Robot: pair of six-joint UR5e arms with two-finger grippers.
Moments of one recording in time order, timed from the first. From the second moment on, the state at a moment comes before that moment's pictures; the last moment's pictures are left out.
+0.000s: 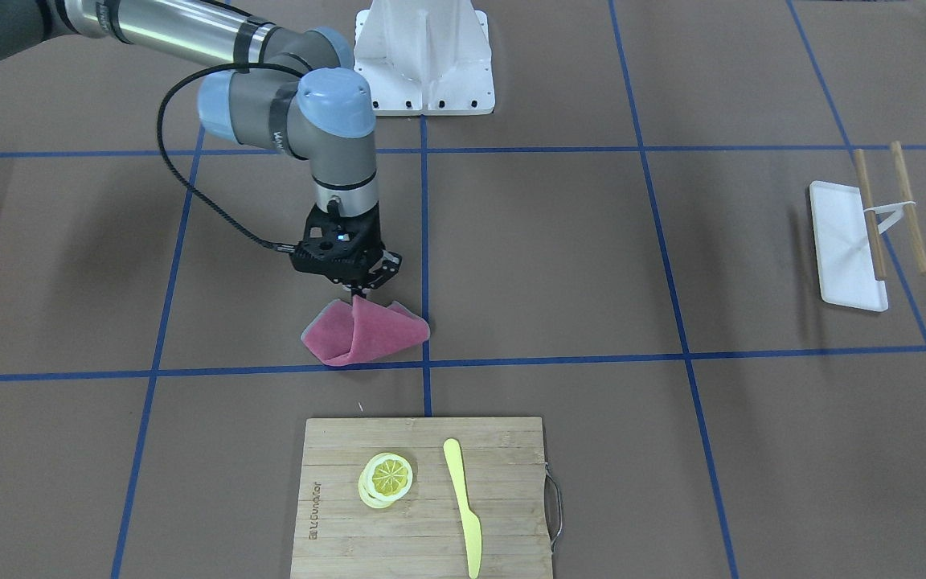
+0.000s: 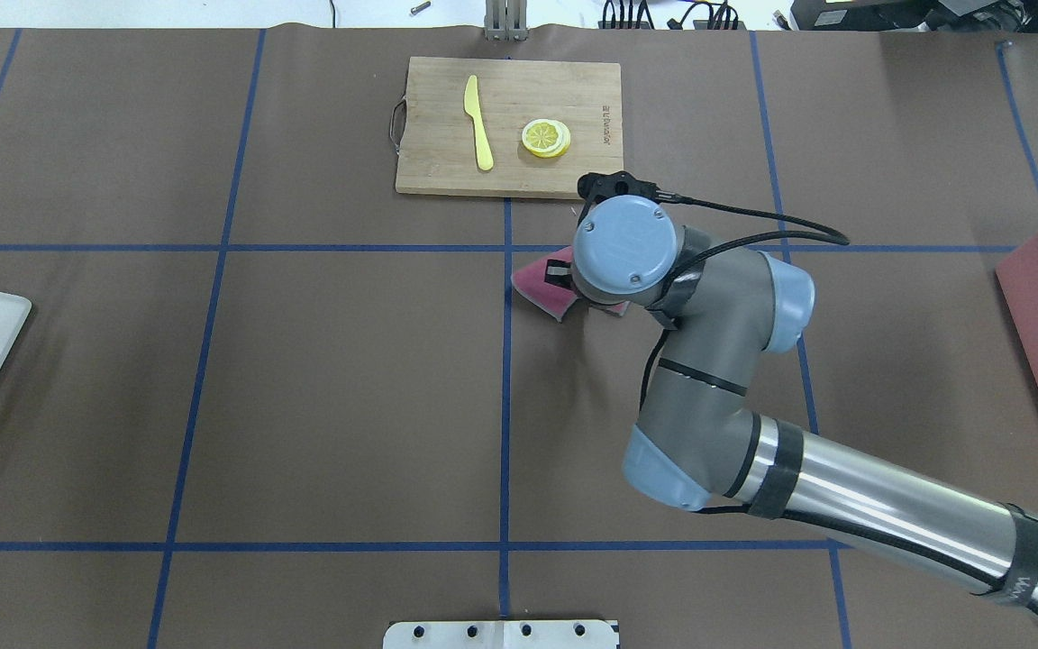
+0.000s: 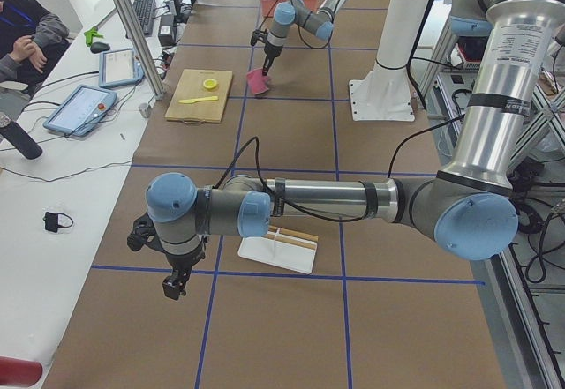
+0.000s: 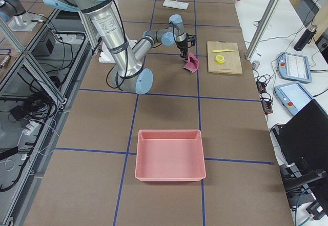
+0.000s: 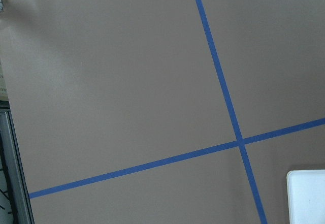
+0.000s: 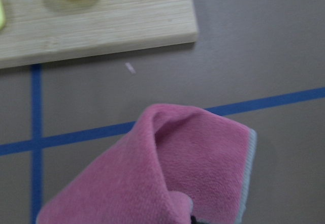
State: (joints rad) left arm -1.69 -1.79 -1.38 -1.61 -2.29 0.31; right arm 0.55 -0.94 1.62 -1.51 1.65 1.33
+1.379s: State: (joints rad) left arm -1.69 -1.79 -1.37 -1.61 -2.29 0.32; right arm 0.83 -1.37 1.98 -1.68 1.75 0.77
